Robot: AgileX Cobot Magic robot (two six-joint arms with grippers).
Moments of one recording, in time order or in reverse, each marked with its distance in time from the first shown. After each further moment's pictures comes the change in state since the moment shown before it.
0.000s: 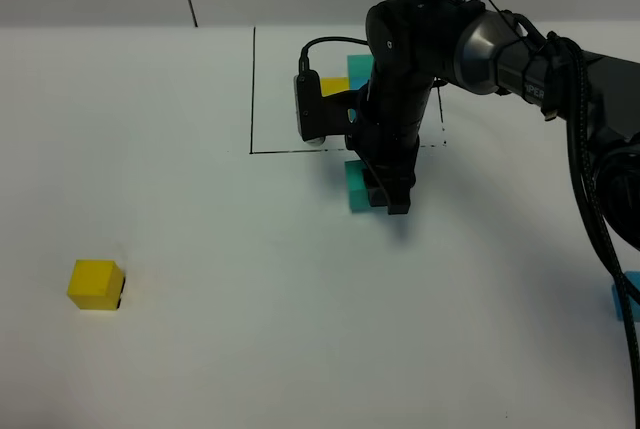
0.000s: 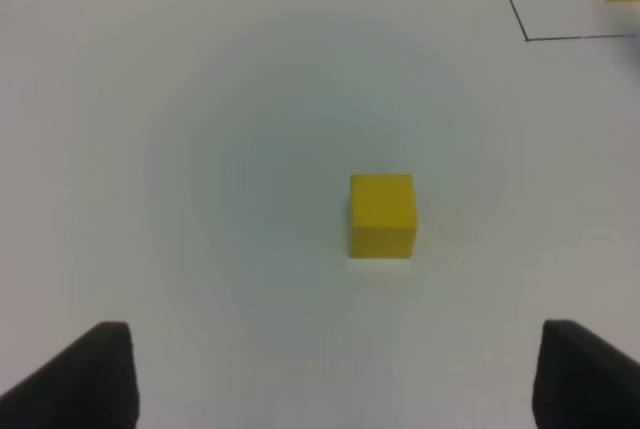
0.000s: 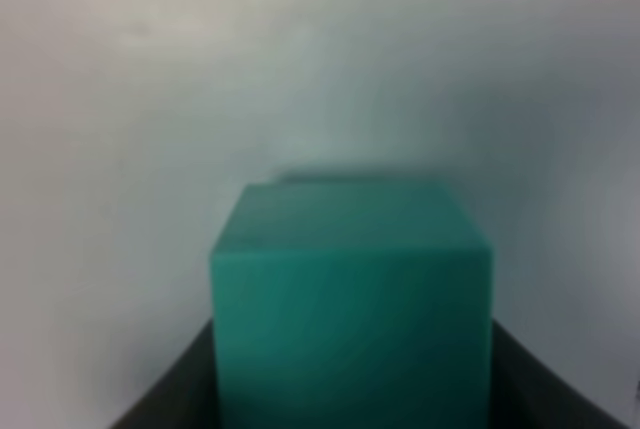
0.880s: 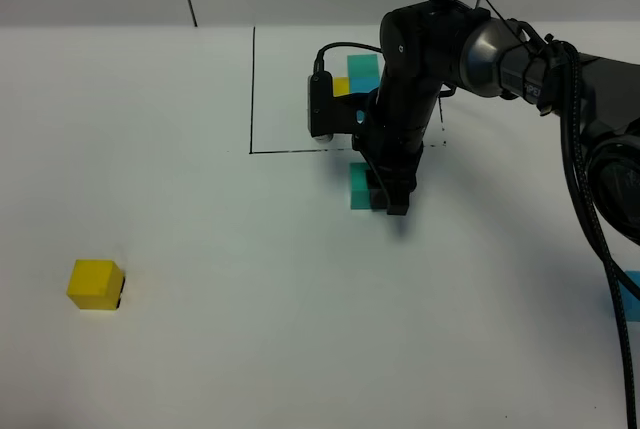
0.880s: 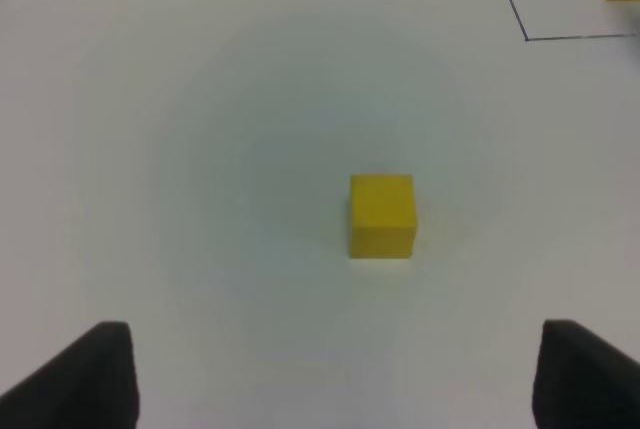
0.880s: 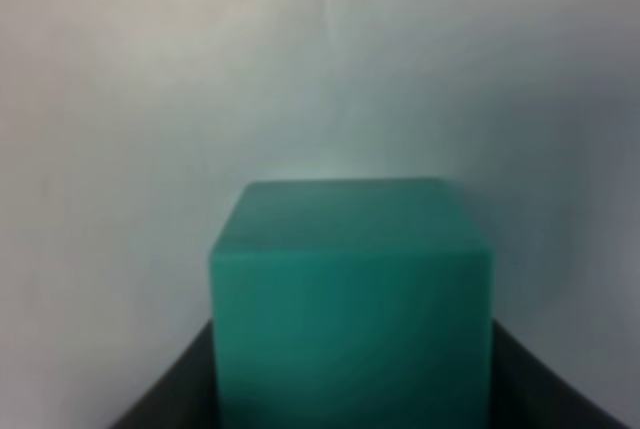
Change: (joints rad) left arm 0.000 0.000 0.000 0.000 0.000 0.000; right arm -0.040 0.044 -0.005 0.058 -0.033 0.007
